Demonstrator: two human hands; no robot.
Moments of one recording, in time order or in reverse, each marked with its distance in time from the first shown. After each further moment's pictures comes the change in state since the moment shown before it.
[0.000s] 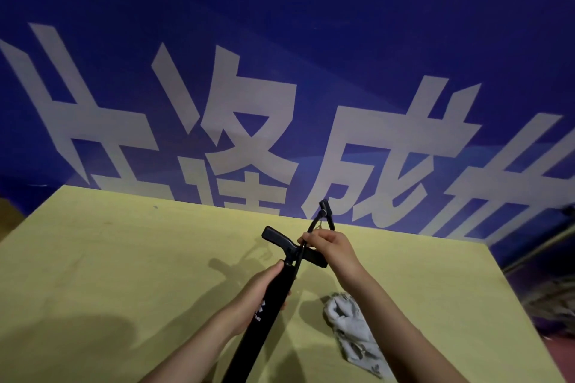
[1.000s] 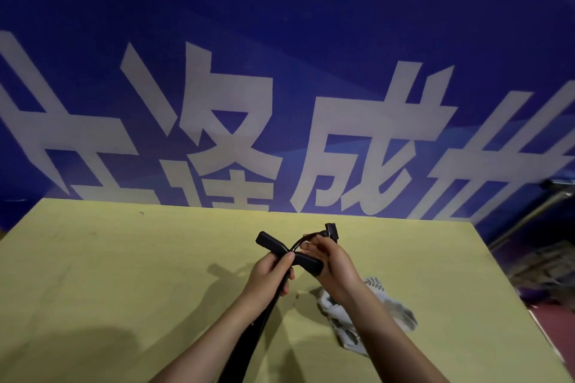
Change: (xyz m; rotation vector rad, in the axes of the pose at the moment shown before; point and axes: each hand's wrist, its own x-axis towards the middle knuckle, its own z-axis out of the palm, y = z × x) left_hand 0.006 0.009 0.034 0.156 0.128 0.278; right_hand -0.003 0.043 -0.004 0.792 0.066 0.284
